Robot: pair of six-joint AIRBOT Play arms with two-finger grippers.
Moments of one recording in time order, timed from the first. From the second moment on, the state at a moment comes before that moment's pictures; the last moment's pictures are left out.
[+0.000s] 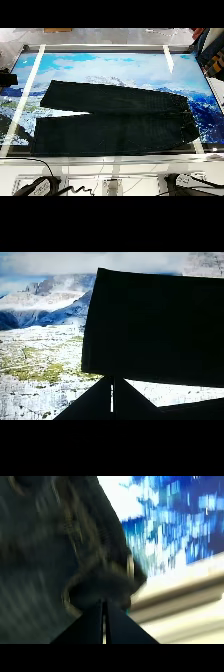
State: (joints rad) left arm 0.32 -1.11 1.48 1.32 -1.13 -1.12; right arm -0.70 -1.31 1.58 -1.42 1.64 1.35
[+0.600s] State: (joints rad) left arm 0.31 -1.08 1.41 1.26 -1.12 -1.05; right arm -1.04 -0.94 0.82 -1.17 1.45 1.25
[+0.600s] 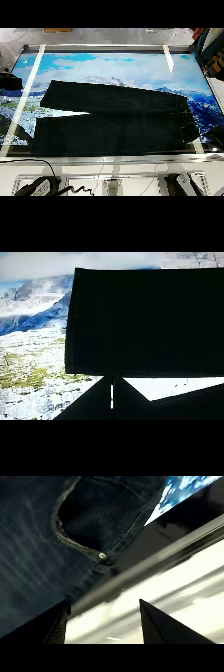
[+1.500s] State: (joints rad) left arm 0.31 -1.08 1.41 1.17 -1.11 -1.05; right arm -1.07 -1.21 0.55 -0.87 0.94 1.12
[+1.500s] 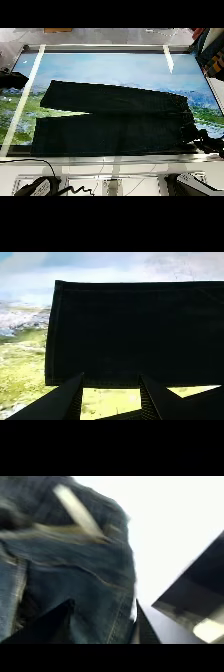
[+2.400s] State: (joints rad) left arm 0.48 -1.27 1.18 1.36 -1.34 -1.23; right arm -1.05 -1.27 0.55 -0.80 0.87 0.92
